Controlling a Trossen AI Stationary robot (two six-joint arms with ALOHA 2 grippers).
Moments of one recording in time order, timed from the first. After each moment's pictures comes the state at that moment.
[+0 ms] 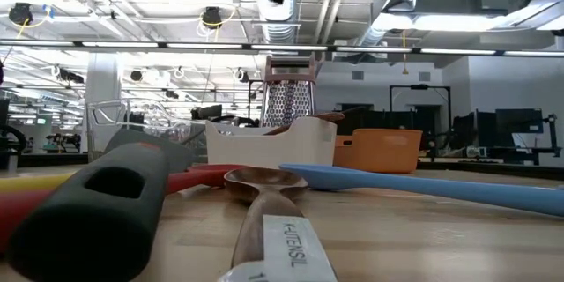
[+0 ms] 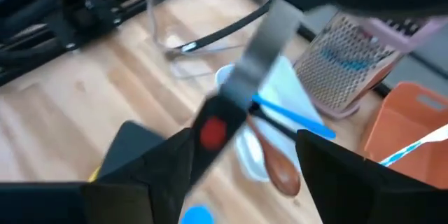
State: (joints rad) left arm -0.12 1.24 0.82 0.67 -0.45 0.06; right arm 0.35 2.05 2.35 -1.44 0.76 0.91
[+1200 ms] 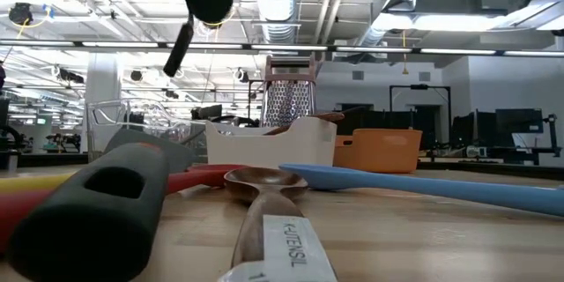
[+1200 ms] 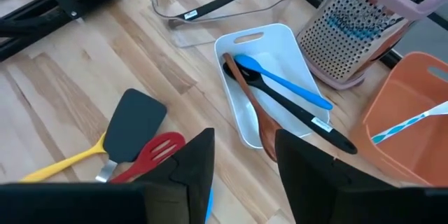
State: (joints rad) left arm 0.14 0.91 0.82 0.03 -0.92 0.32; right arm 0.30 1.98 2.33 -1.50 0.60 0.89
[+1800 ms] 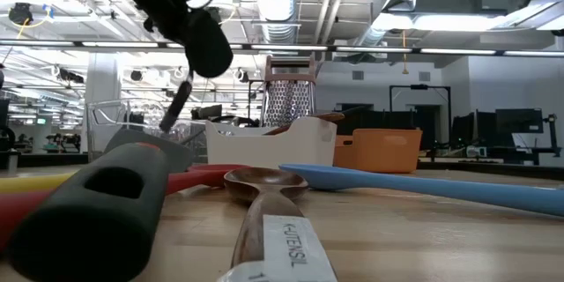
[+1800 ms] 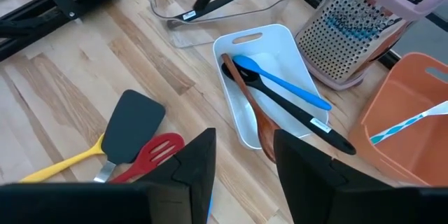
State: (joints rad) left arm 0.44 1.05 0.82 -0.23 -0.59 0.07; right arm 0.30 1.98 2.33 -1.50 0.60 0.89
